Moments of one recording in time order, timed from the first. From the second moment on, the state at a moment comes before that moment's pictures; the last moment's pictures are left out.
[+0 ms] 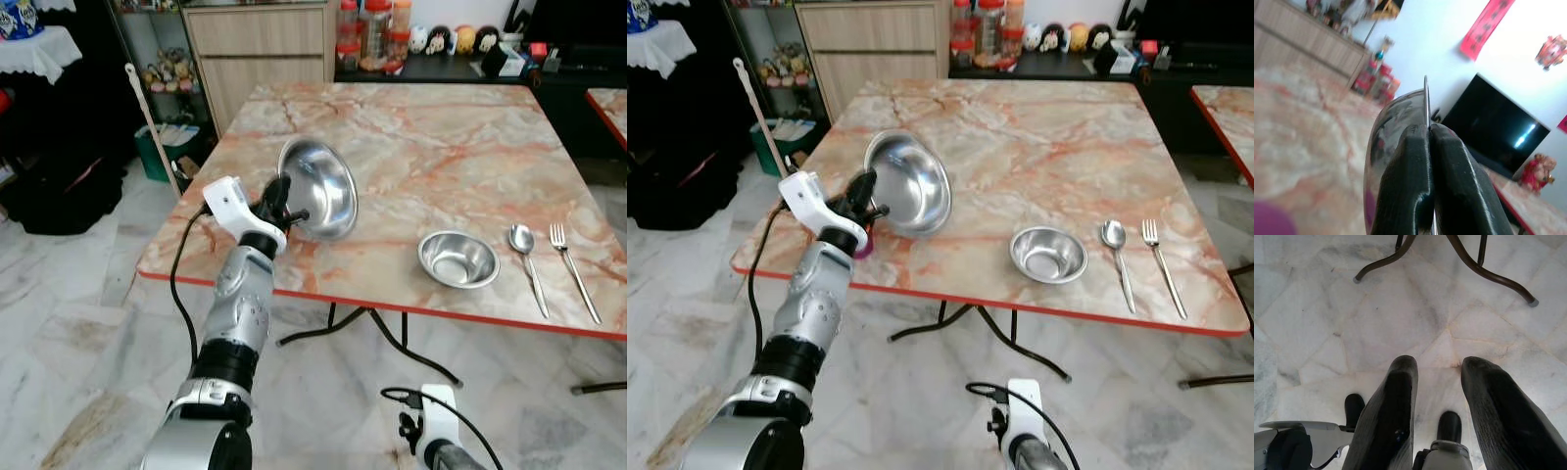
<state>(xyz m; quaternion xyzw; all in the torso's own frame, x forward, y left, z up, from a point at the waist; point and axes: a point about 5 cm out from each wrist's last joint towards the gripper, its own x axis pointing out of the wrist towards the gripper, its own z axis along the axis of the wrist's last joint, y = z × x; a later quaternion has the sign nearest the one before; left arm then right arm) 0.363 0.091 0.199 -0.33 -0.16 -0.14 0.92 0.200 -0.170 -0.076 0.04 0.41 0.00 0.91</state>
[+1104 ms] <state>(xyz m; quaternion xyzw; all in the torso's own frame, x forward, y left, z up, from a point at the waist) 0.306 0.340 0.164 -0.07 -0.17 0.34 0.92 0.202 -0.165 -0.075 0.04 0.41 0.01 0.91</state>
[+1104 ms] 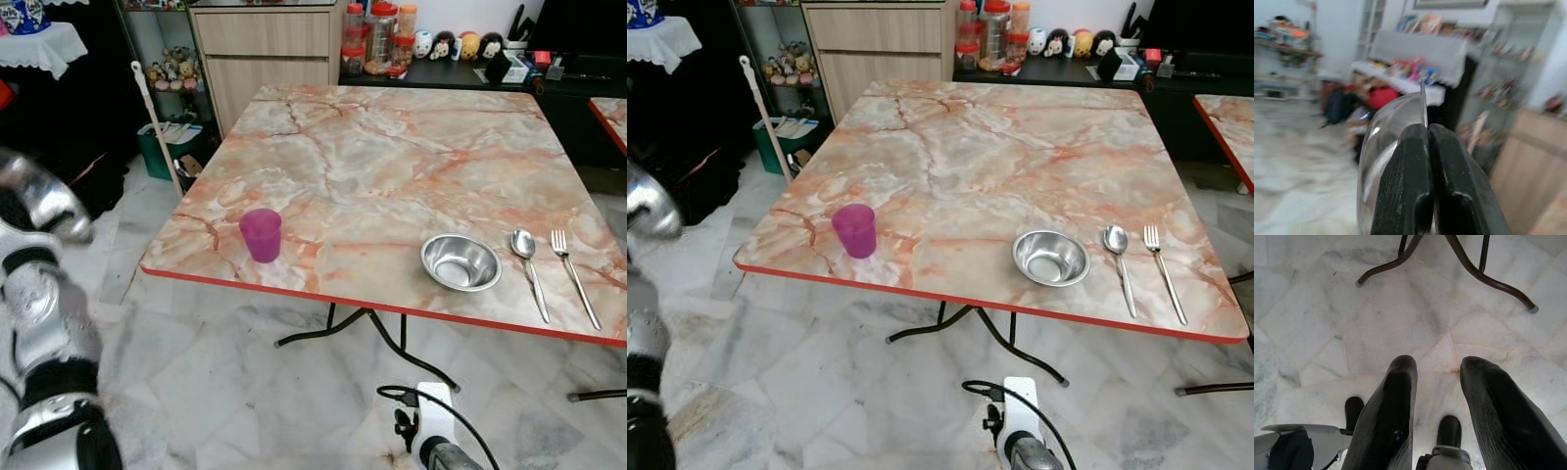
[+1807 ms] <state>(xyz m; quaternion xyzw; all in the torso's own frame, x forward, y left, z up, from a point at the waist) 0.267 0.300 0.024 -0.06 0.13 0.29 0.95 0.194 -0.168 -0.079 0.04 0.41 0.00 0.91</state>
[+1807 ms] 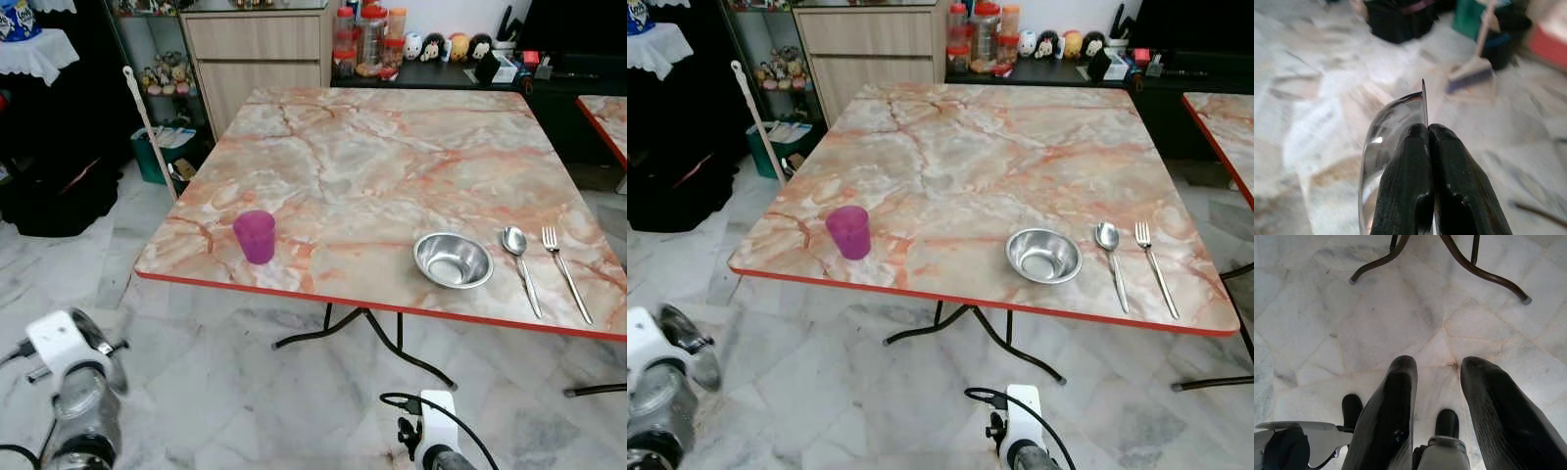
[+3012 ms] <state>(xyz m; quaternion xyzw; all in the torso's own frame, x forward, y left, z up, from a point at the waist) 0.257 0.176 -0.036 -0.16 0.29 0.11 0.94 0.194 -0.178 -0.078 0.05 0.41 -0.03 0.91</state>
